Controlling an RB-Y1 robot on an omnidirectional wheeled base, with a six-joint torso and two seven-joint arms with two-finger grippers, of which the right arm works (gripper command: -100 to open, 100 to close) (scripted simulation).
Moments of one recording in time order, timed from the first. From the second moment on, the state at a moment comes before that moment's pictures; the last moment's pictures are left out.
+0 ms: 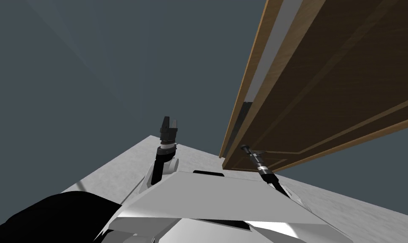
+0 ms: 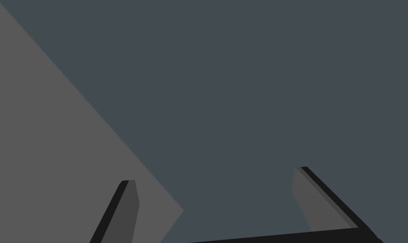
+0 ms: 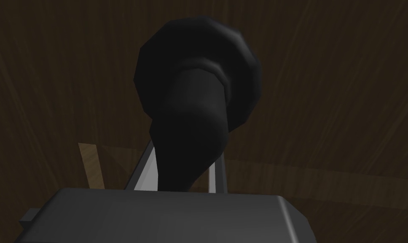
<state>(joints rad) 0.10 -0.53 0.06 -0.76 -0.06 -0.91 -0.38</state>
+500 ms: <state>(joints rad) 0.13 -0.56 0.08 -0.75 -0.06 -0.98 -0.41</state>
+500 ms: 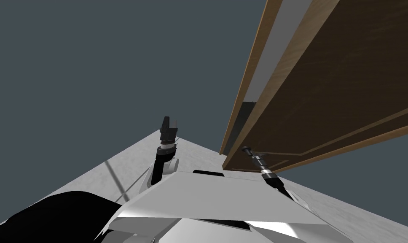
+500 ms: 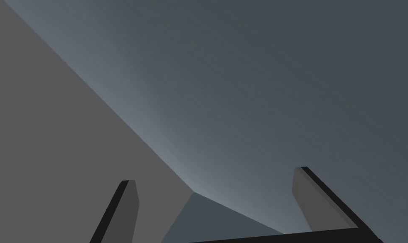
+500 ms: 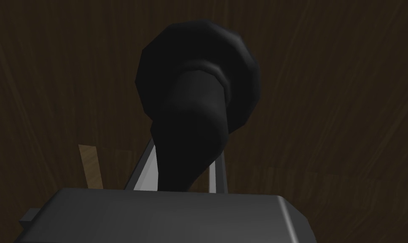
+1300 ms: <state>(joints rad) 0.18 -0.60 0.10 -0.71 -0.05 -1.09 -0.45</state>
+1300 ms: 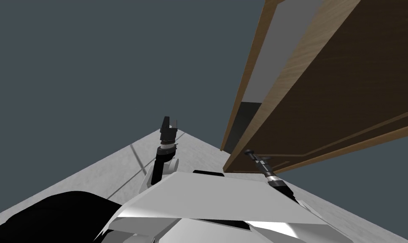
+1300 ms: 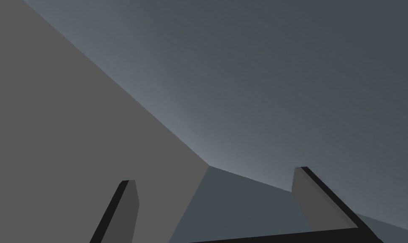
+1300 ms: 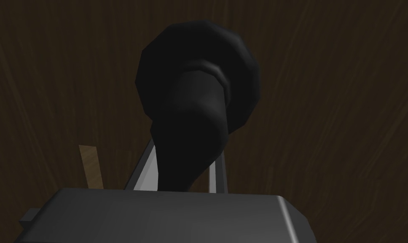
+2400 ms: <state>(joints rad) 0.12 -0.59 0.12 -0.63 -0.07 -1.12 -0.43</state>
